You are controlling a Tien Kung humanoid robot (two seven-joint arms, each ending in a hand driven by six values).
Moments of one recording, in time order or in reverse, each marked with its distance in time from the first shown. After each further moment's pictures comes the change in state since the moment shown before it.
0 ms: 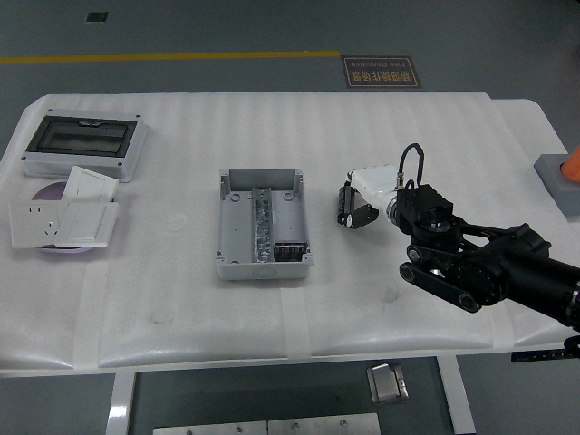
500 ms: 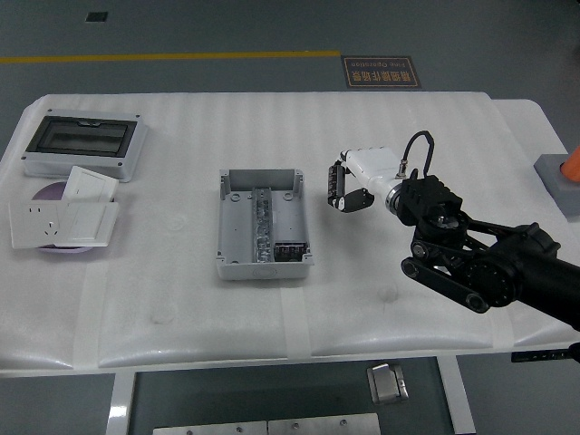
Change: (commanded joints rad) left arm -0.002 -0.004 -0.016 0.000 0.027 0.010 -0.010; right arm -0.068 -0.046 0.172 0.191 -0.057 -0.065 -0.006
